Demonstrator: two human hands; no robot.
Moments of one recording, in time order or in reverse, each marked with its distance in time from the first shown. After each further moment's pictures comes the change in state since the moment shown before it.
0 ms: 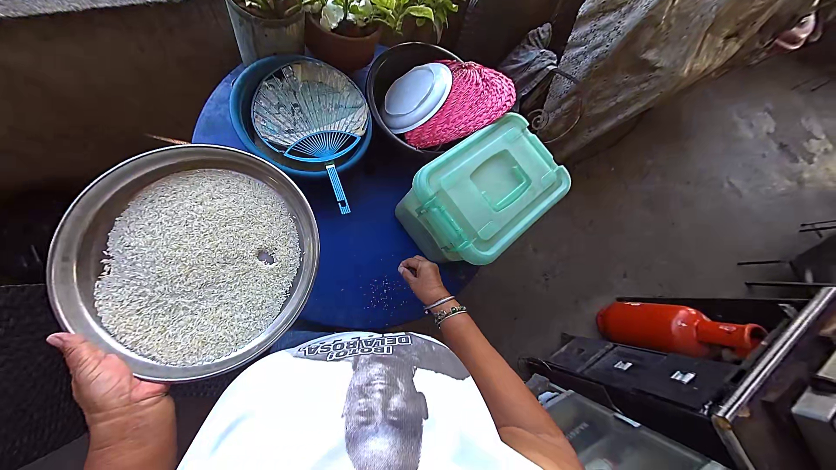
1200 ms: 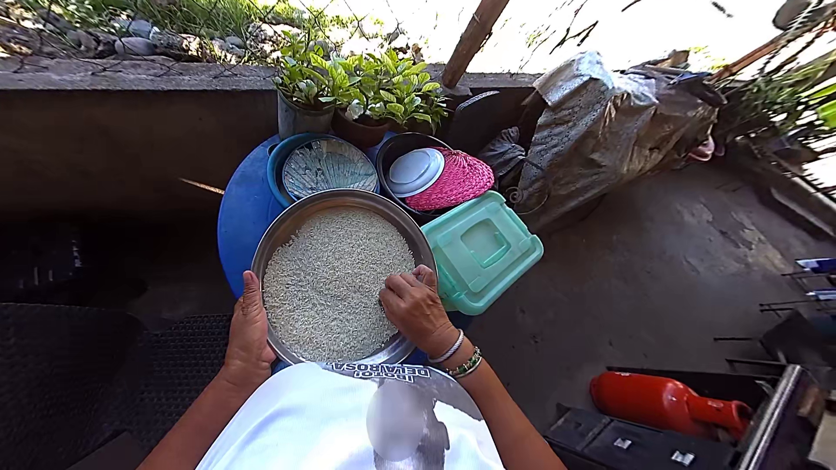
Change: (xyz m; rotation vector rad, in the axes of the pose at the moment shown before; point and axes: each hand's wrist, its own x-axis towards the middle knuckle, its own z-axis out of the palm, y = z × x) left_hand -0.033 -0.016 0.113 -0.069 -0.303 -0.323; right_hand -0.031 -0.120 -0.038 -0.733 0.578 -0.976
